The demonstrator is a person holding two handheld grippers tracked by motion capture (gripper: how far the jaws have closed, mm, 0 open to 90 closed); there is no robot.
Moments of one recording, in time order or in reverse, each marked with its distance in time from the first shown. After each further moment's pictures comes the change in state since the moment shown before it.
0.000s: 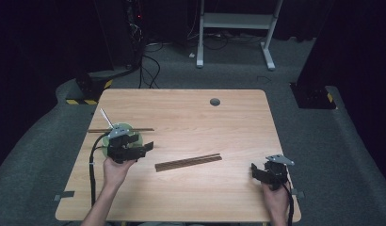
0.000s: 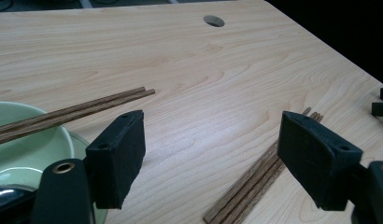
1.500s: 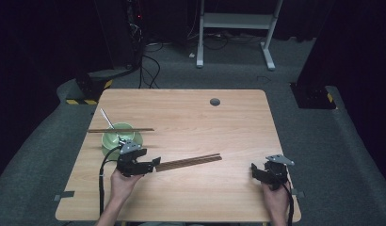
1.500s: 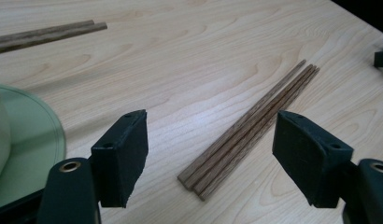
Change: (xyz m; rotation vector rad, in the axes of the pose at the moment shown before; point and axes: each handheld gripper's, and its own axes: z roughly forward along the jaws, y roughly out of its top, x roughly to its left) left arm -0.022 -0.042 0.017 0.090 -0.011 0.055; right arm 0.000 0.000 0.000 0.000 0.000 0.001
